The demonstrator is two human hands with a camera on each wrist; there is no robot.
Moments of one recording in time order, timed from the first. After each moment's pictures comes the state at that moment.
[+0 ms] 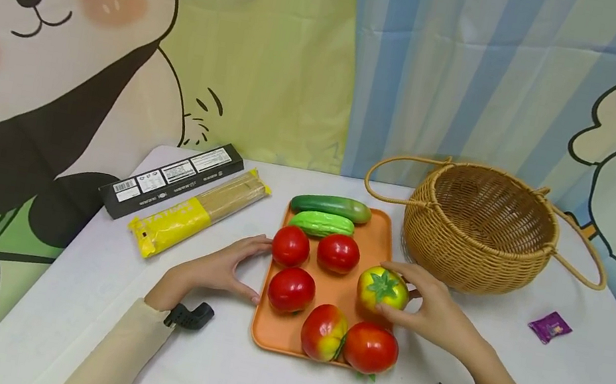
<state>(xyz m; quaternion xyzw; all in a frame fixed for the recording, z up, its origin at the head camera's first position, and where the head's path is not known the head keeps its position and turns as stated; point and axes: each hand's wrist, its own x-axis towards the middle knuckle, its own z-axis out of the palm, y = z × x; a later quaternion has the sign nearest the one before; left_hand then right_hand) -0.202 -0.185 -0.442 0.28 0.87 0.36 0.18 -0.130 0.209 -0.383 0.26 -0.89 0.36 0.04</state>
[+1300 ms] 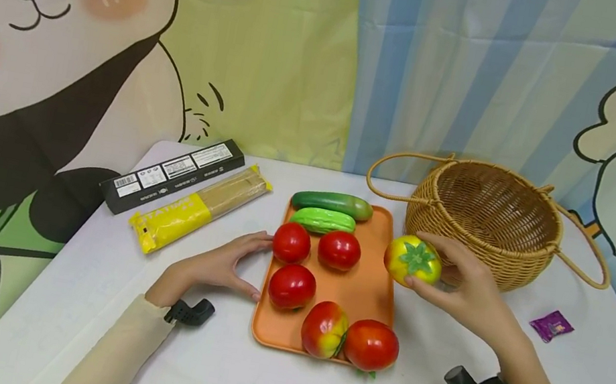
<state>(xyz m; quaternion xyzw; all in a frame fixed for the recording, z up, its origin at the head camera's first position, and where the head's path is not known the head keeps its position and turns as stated) -0.204 -0.186 -0.445 0.29 0.87 0.36 0.17 -0.130 0.228 -0.341 0.26 -0.88 0.37 0.15</state>
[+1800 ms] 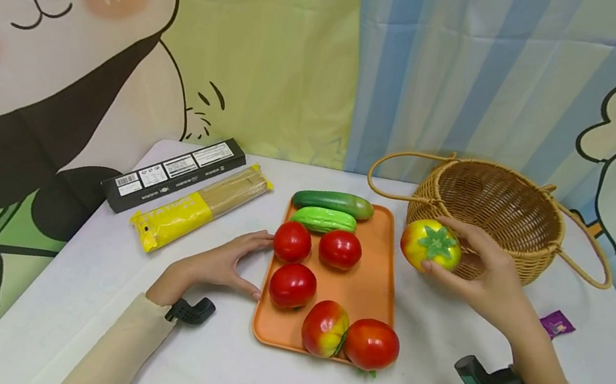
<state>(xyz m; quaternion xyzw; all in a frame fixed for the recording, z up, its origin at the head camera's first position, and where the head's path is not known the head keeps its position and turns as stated) -0.204 -0.186 -0.443 0.30 0.87 0.36 0.17 -0.138 0.240 -0.328 0.23 -0.88 0.37 0.19</state>
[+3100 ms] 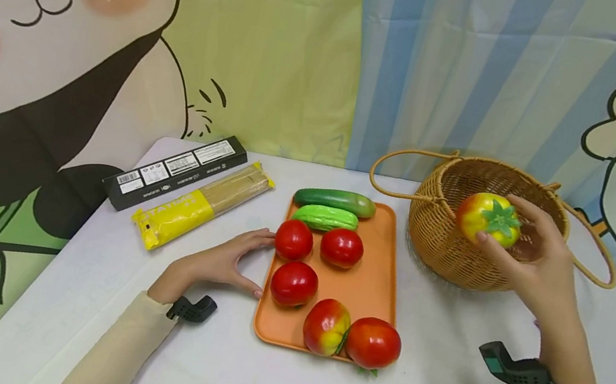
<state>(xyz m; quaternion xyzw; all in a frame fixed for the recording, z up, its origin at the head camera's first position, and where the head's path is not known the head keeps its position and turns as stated) -0.203 -0.185 -0.442 0.29 0.87 0.36 0.18 -0.149 0.279 -0.321 0.08 -0.86 0.43 0.24</state>
